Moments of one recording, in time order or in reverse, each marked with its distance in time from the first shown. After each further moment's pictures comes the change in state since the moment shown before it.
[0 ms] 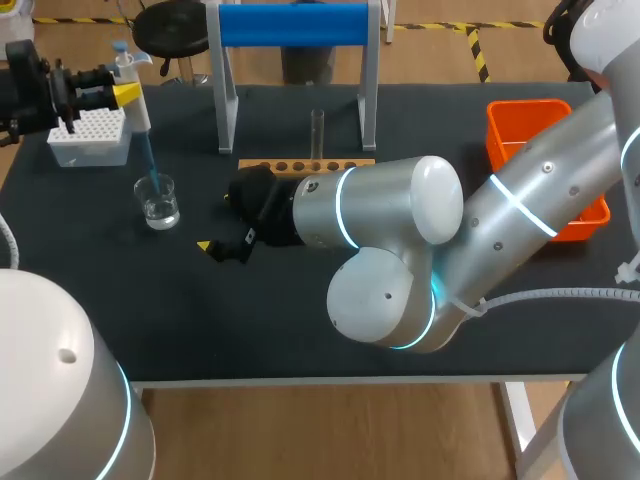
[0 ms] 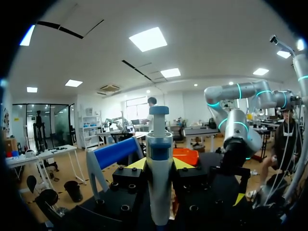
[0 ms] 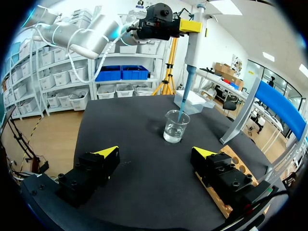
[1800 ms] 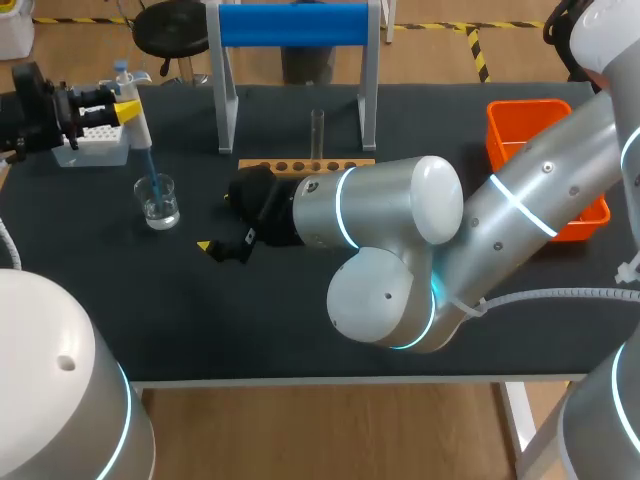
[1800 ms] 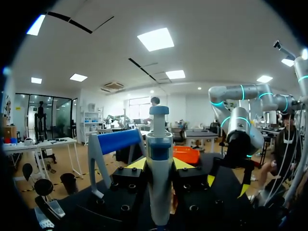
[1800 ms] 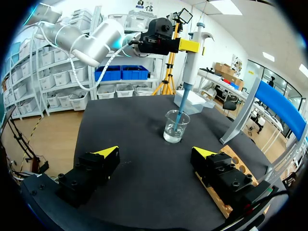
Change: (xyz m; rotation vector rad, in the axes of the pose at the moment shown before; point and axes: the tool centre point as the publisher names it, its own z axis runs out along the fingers) left arm -0.013 0.042 -0.006 0.016 -0.014 -0.071; right arm 0.000 0.000 0.000 0.000 0.000 0.000
